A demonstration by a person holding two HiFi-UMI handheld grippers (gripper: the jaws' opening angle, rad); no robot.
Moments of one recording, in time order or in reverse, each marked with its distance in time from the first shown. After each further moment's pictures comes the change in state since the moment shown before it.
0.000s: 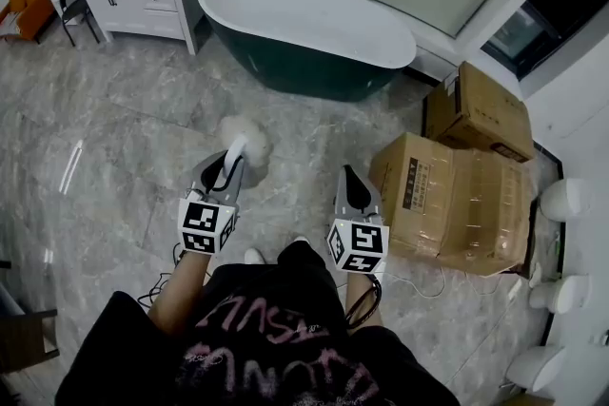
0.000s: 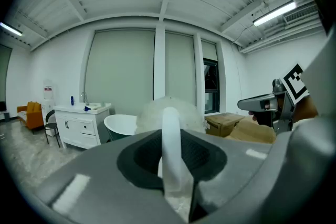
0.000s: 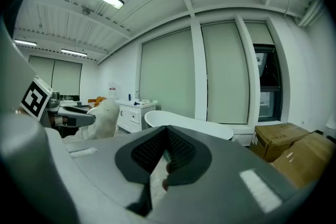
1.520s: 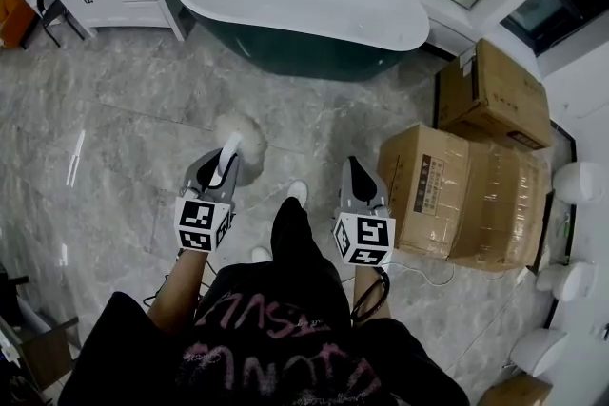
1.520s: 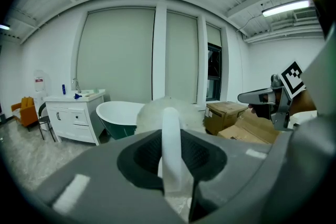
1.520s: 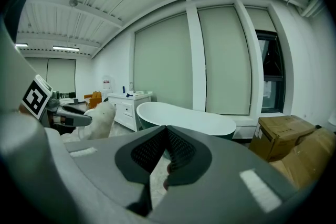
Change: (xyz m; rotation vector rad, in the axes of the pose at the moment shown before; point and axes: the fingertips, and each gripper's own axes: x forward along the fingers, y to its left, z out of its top) left arm 0.138 0.052 -0.032 -0.006 0.165 -0.038; right arm 0.137 -0.058 -0.027 0.032 0.100 -0.013
